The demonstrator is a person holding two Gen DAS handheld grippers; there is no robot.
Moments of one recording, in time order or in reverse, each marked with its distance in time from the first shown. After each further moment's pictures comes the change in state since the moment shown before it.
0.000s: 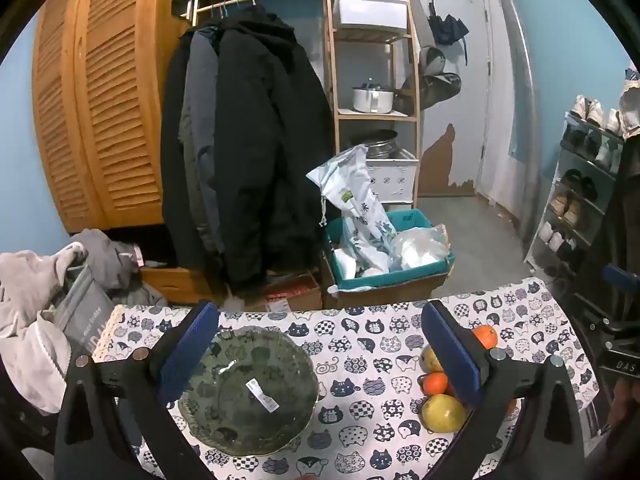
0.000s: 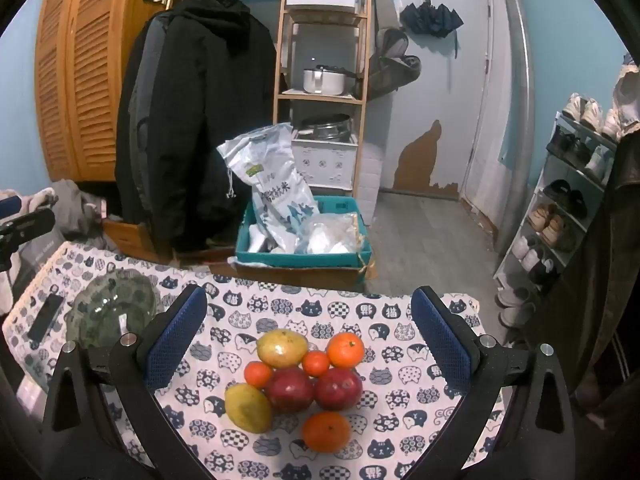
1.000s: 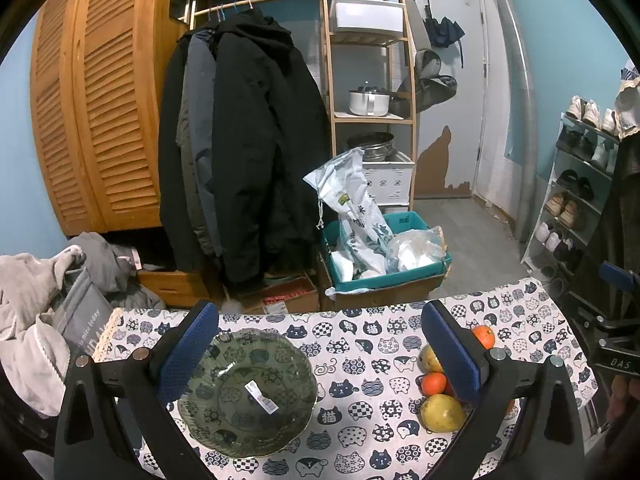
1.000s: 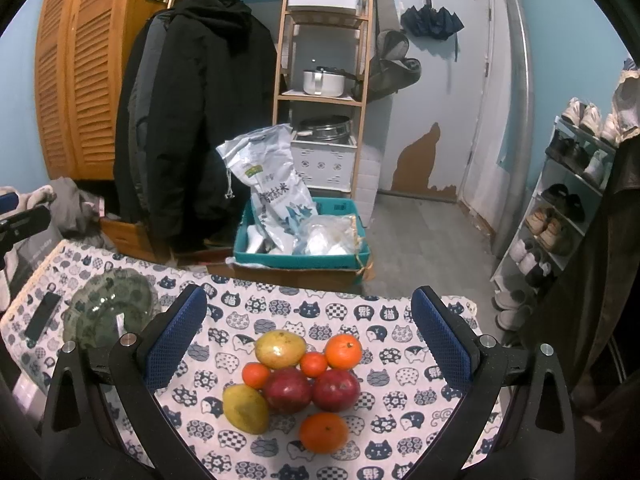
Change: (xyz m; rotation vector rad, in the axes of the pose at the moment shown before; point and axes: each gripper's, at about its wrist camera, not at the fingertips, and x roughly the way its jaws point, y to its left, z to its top) left arm -0.004 0.001 0.003 0.011 0.000 -0.003; right arm 0.001 0.001 0.001 -0.015 0.002 -0.012
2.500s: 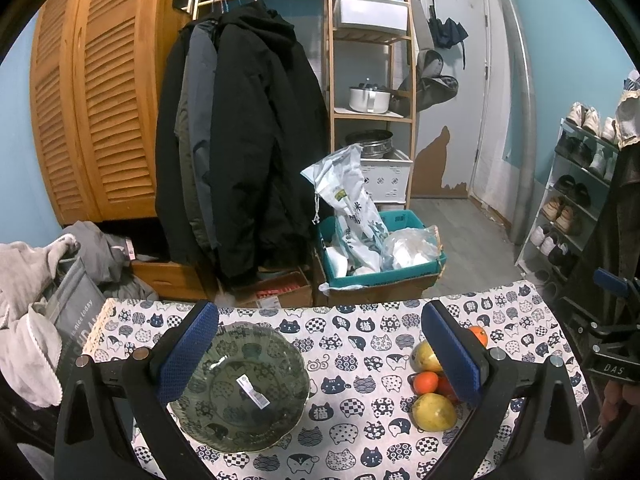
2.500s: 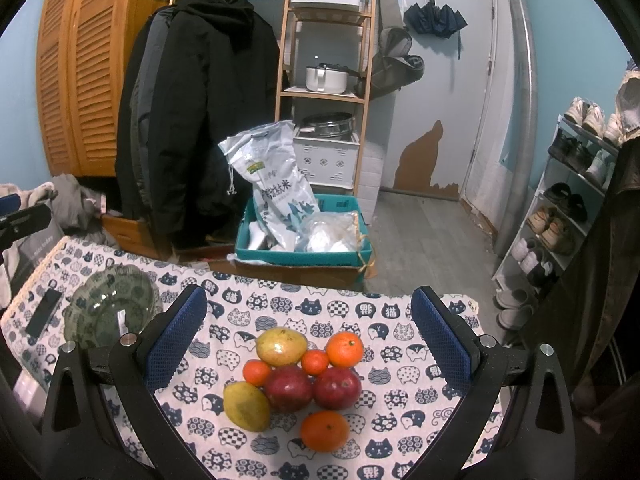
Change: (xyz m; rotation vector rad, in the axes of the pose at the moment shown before) left arm 0.000 -0.004 -0.006 -0.021 0.004 -0.015; right arm 0.001 0.003 -0.001 -0.001 0.004 0.003
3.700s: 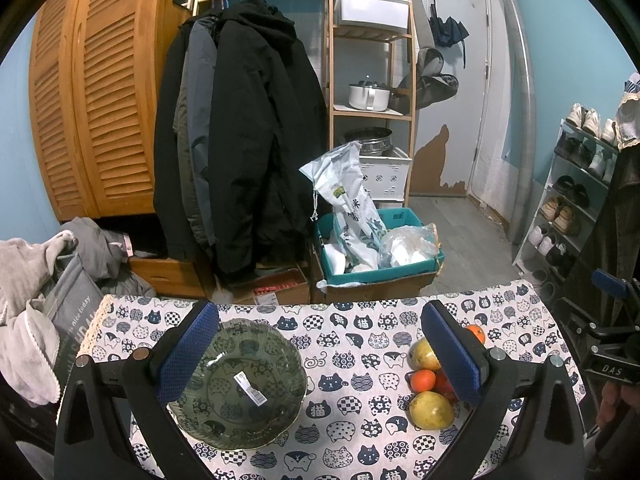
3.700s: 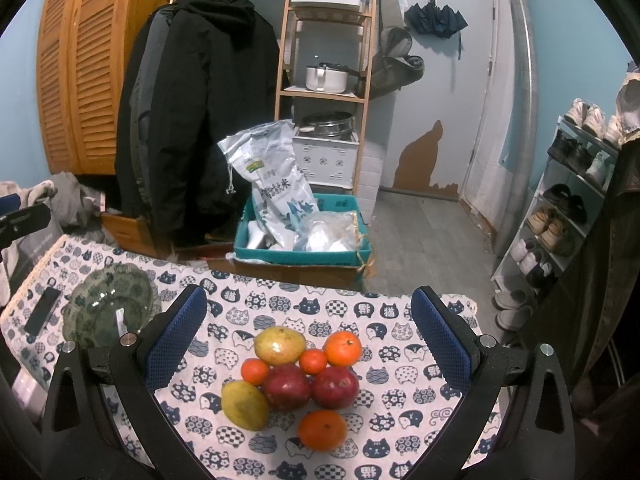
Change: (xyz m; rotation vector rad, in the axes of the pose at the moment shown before) left arm 0.000 0.000 0.000 -0.007 0.006 -0.004; right arm 0.001 0.001 0.000 -0.002 0.003 -0.001
